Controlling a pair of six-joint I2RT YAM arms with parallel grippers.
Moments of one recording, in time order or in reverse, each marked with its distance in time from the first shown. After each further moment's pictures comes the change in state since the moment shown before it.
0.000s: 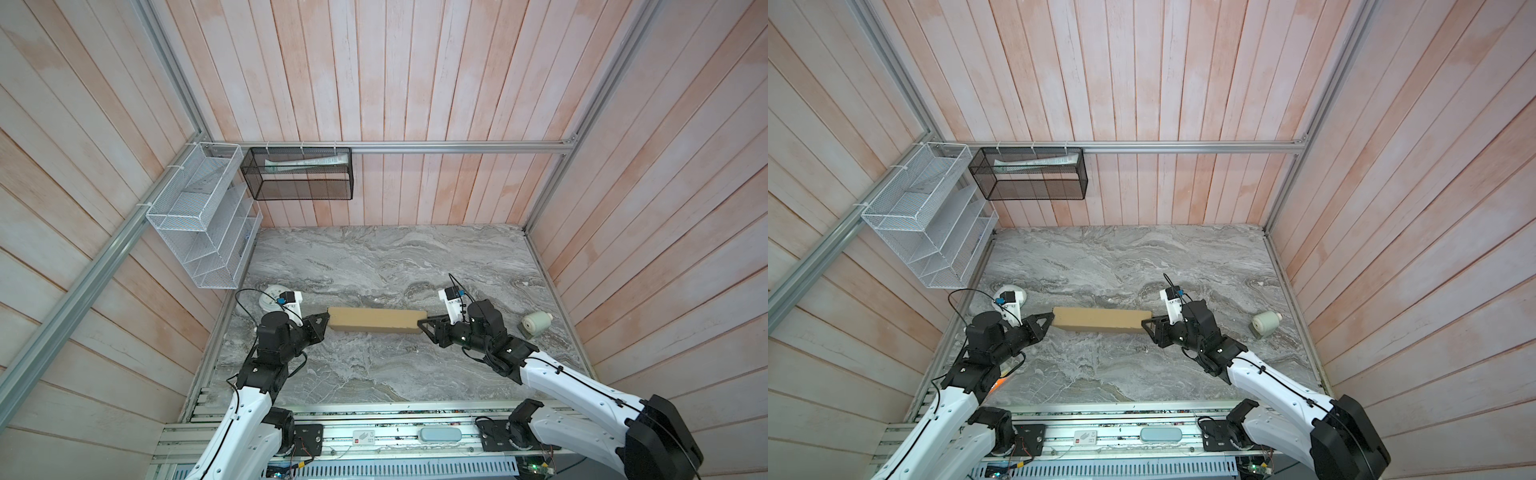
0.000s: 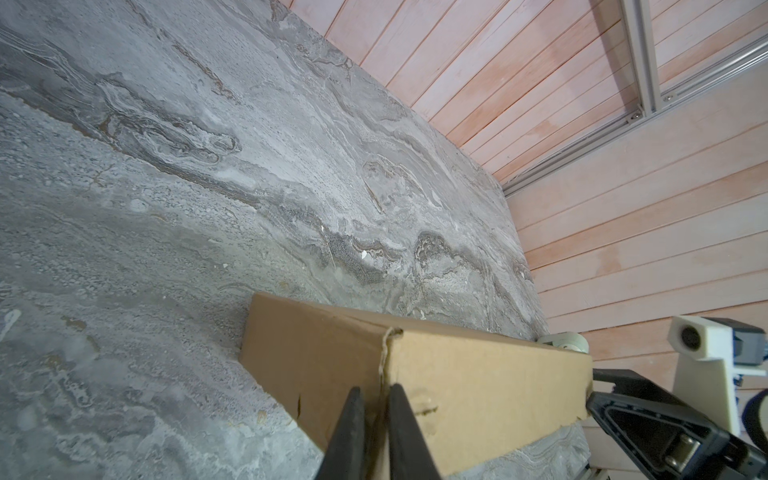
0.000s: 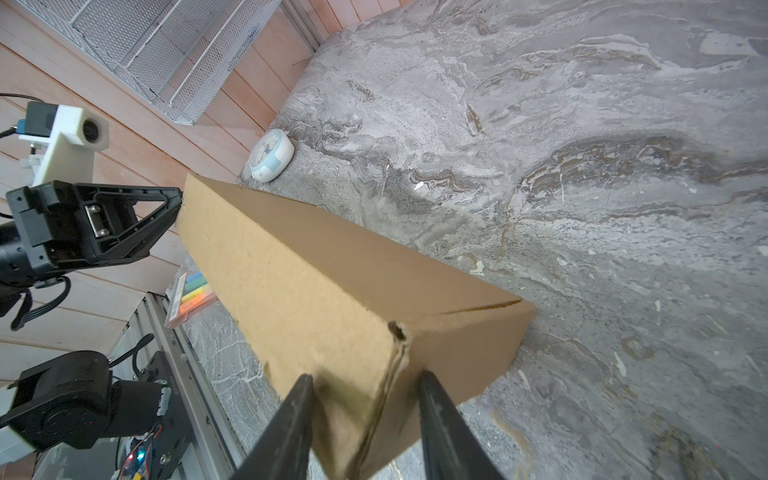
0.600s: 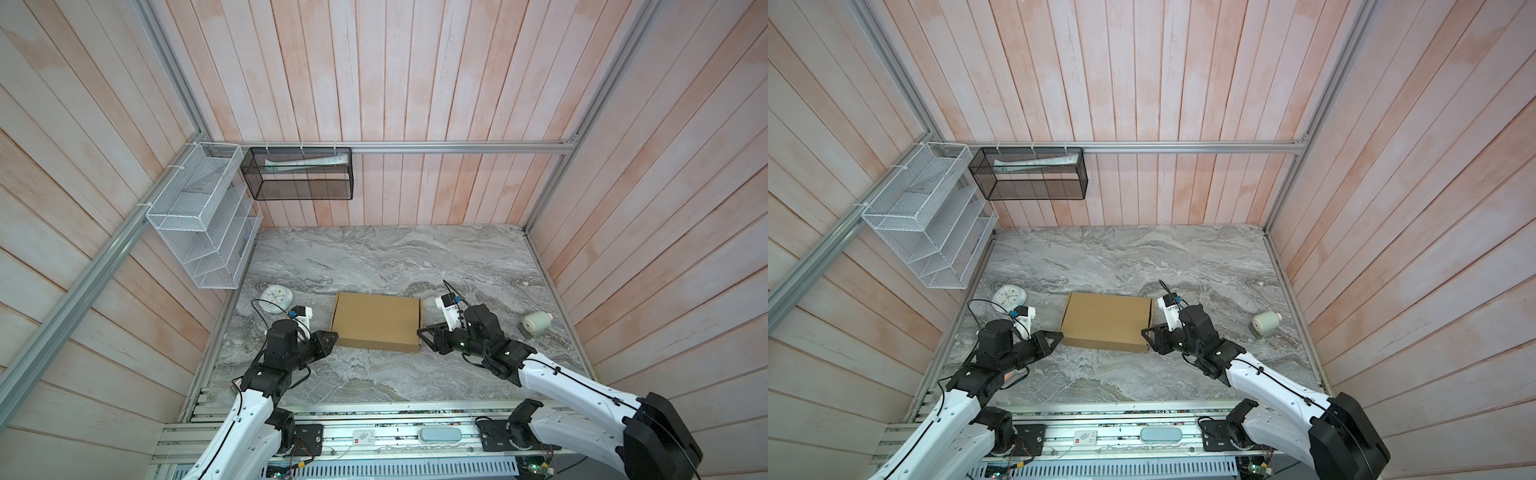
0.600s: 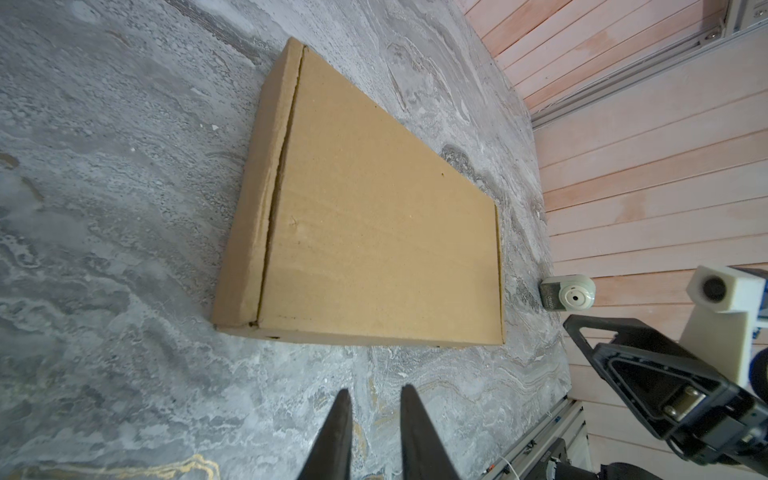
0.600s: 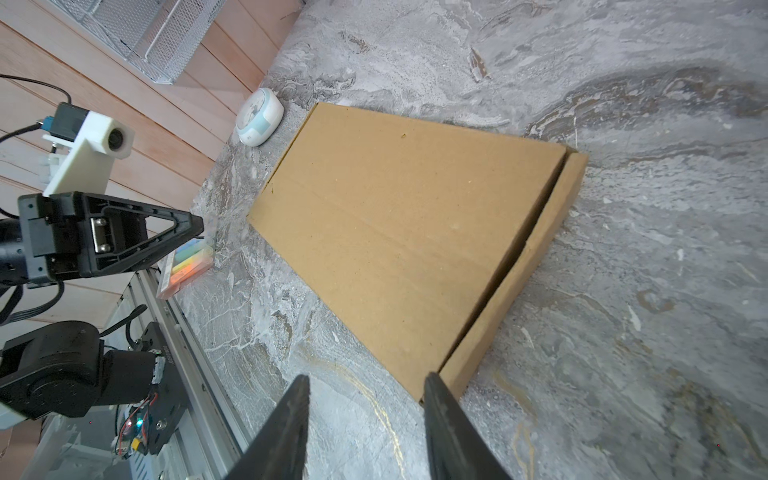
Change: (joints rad) left arm -0.050 -0.018 -0.050 -0.143 0.050 -0.038; right arm 0.016 -0.005 -0.029 -0.040 -0.018 -0.008
